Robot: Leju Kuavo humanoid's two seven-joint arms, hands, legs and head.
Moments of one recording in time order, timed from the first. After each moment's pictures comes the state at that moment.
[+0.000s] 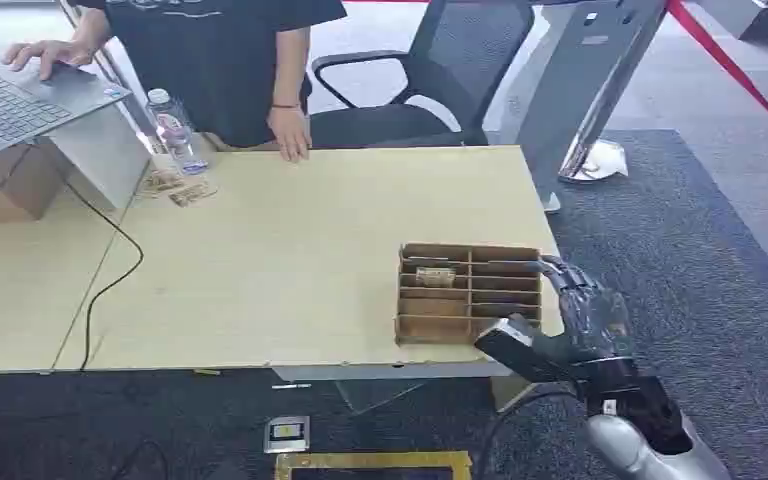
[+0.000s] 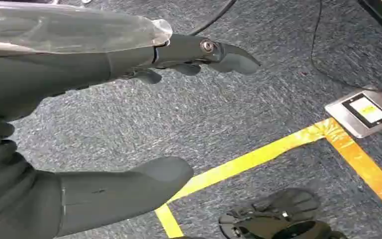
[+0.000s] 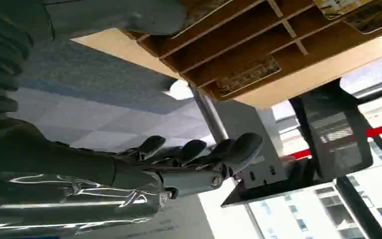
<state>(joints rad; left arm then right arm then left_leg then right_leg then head) -0.11 0.01 -1.06 -0.22 0.47 0.44 -0.13 0.03 -0.17 0.35 -1.68 1.01 -0.46 0.02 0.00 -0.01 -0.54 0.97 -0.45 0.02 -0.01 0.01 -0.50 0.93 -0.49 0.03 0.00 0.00</state>
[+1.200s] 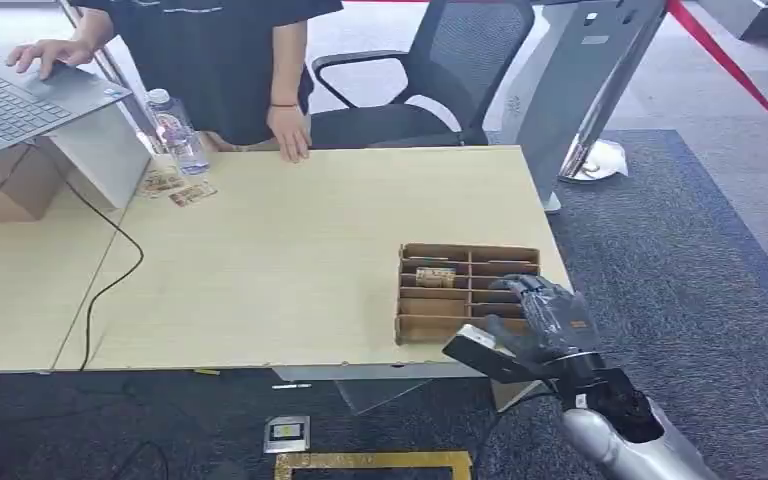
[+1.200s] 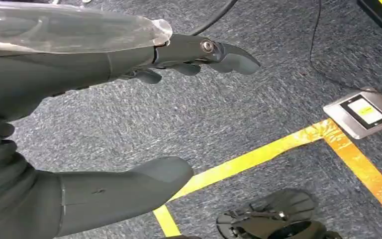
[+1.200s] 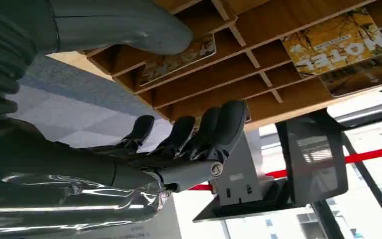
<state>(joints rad) -0.11 0.00 -1.06 -0.22 0.48 0.45 -0.13 -0.04 -0.17 0.44 -1.56 1.05 -0.43 0.02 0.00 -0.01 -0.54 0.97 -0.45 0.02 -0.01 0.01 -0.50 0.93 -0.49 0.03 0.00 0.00</state>
